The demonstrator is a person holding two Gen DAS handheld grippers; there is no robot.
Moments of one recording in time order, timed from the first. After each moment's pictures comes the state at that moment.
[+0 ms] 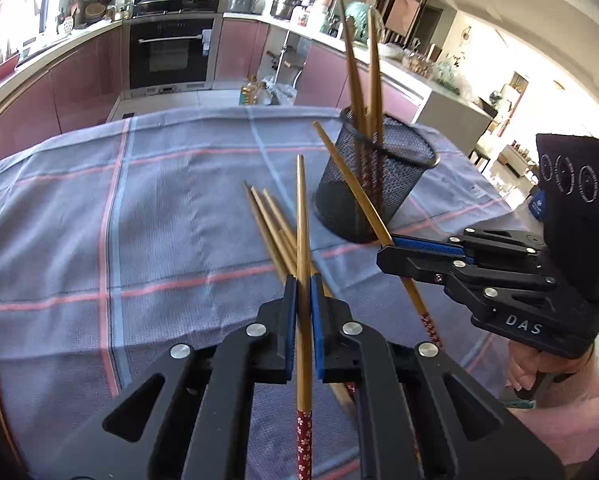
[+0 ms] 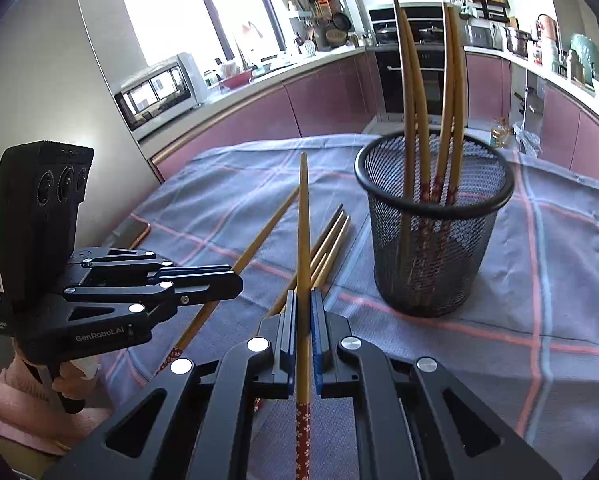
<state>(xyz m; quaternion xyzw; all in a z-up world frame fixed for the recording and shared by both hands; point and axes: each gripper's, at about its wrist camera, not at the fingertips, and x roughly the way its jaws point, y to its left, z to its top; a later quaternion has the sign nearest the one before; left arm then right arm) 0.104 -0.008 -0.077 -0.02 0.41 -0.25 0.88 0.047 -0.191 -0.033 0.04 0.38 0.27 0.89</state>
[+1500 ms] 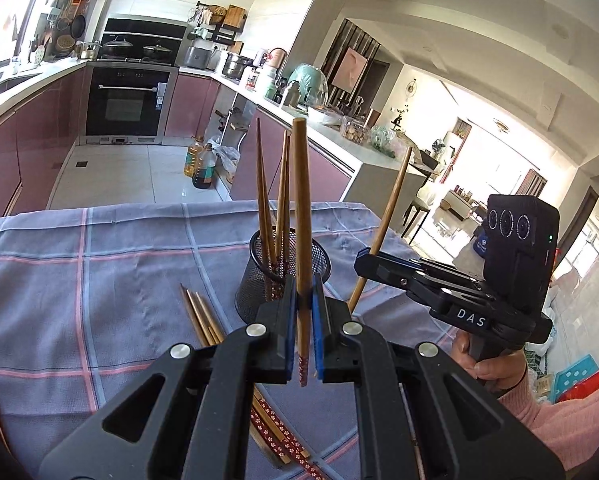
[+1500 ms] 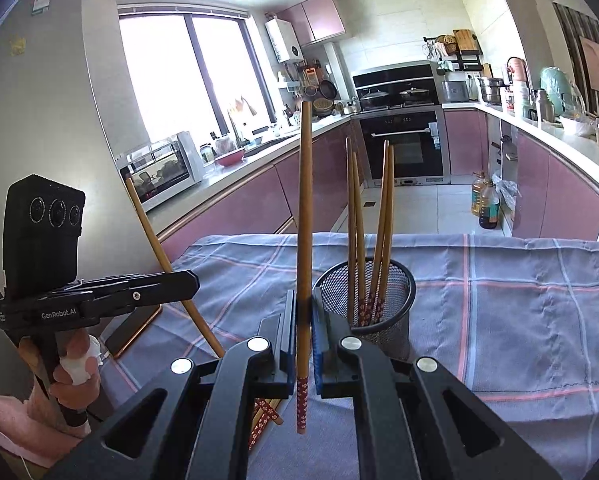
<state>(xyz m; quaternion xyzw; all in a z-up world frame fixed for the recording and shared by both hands) 0.090 -0.013 0.012 -0.08 0.31 -0.34 0.88 0.035 -0.247 0.040 0.08 0.27 0.25 0.93</state>
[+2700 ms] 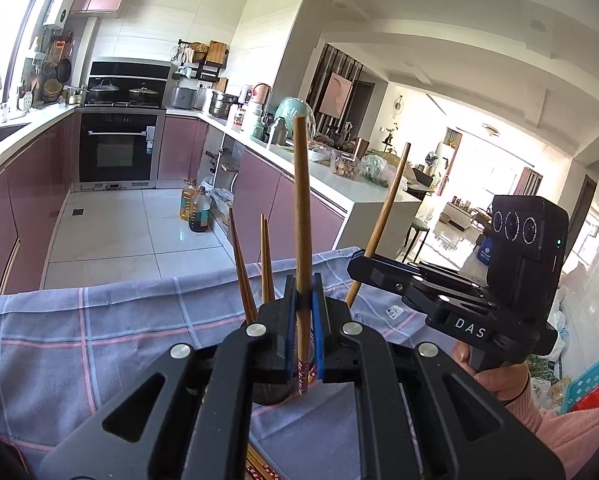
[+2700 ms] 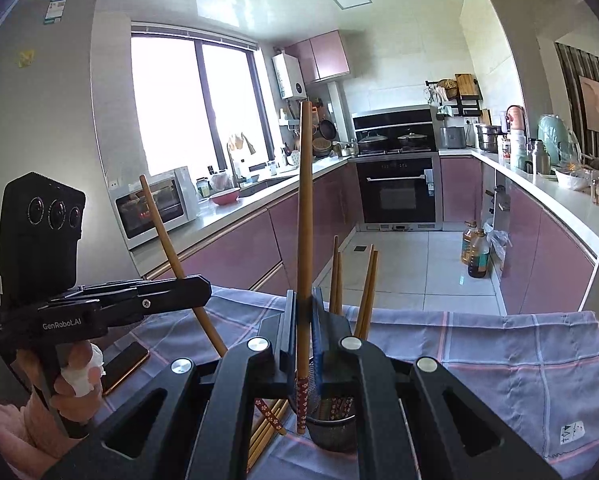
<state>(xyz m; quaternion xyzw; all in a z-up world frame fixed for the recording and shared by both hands) 0.119 -0.037 0.069 -0.06 0.24 -0.35 0.90 0.059 -0.253 0.091 0.06 0.20 0.23 0.95</state>
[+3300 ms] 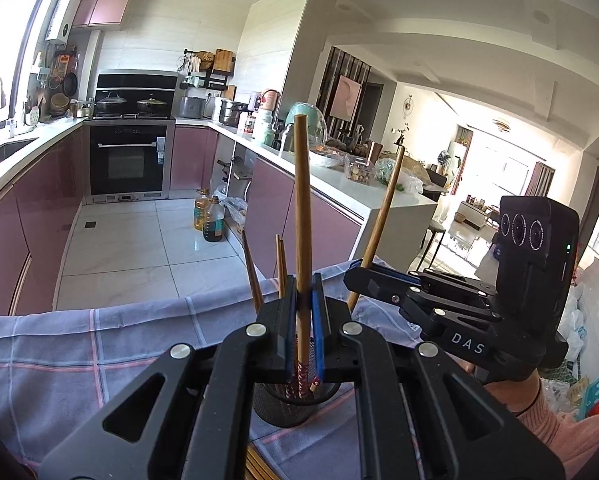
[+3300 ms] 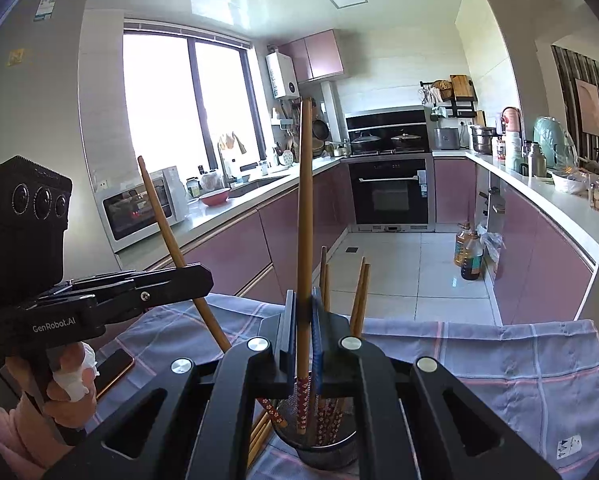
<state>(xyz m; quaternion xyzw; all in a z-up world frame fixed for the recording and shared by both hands) 0.131 -0.049 0.076 -0.04 0.23 -0.33 0.92 0.079 -0.246 0.085 0.05 0.20 0.21 0.95</state>
